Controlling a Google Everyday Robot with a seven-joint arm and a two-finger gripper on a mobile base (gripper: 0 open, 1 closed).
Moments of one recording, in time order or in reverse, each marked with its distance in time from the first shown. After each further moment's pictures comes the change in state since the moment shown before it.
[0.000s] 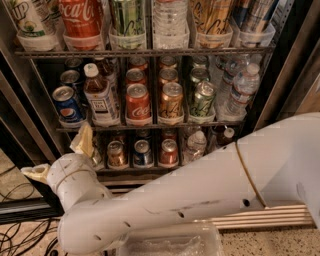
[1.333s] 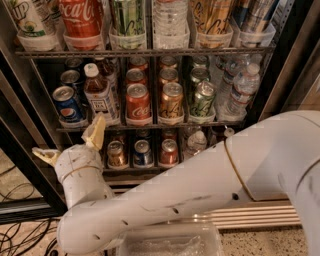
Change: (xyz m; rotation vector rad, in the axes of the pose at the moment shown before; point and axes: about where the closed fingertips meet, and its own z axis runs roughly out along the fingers) arm -0.015 -0.050 0.000 0.224 -0.104 0.009
